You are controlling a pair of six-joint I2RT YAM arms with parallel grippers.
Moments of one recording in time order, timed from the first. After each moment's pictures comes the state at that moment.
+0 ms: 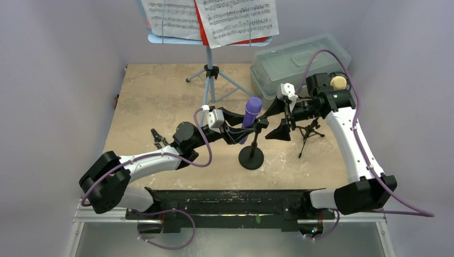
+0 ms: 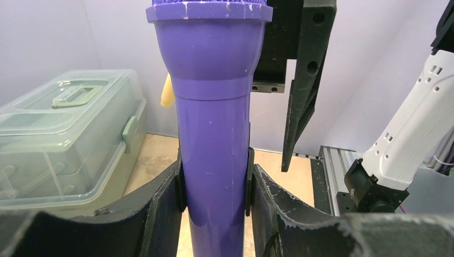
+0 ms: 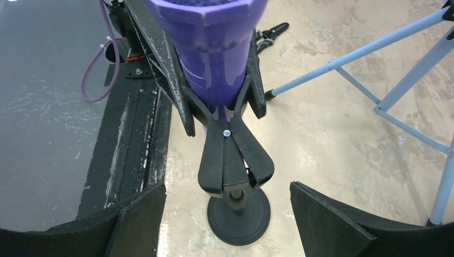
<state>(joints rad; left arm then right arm) -0.84 1.37 0.68 1.07 0.43 -0.18 0.16 1.32 1.45 -1.26 -1.15 -1.07</state>
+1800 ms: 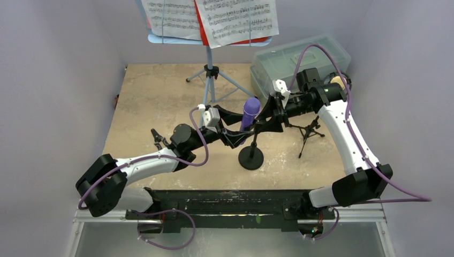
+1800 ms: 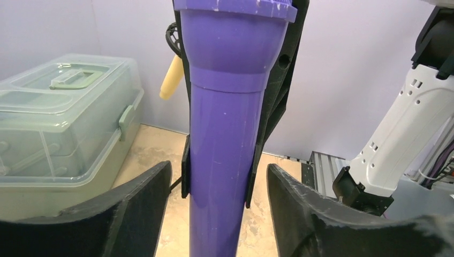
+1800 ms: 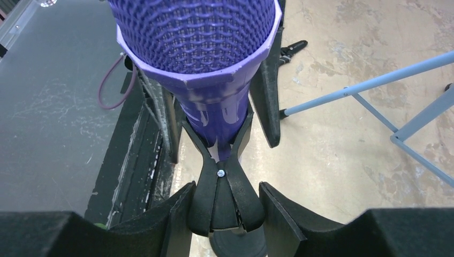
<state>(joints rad) -0.83 1.33 0.64 1.07 0.40 -0.26 0.24 1.42 1.53 -1.27 -1.19 -1.07</state>
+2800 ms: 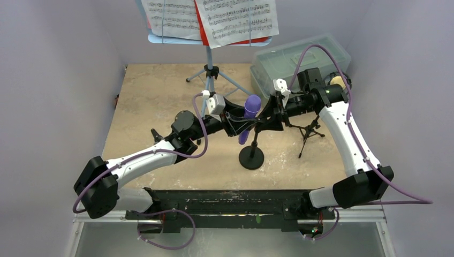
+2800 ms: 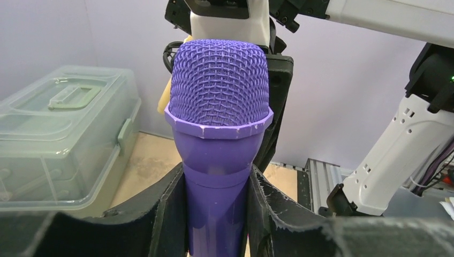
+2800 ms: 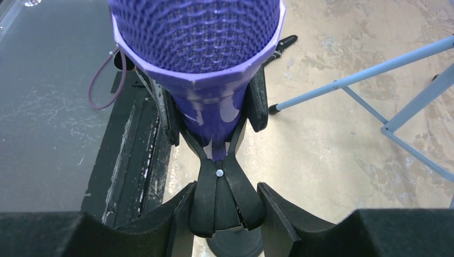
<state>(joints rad) -0.83 1.31 0.84 0.82 0.42 -0.27 0.24 1.40 1.51 -1.22 -1.16 -1.02</state>
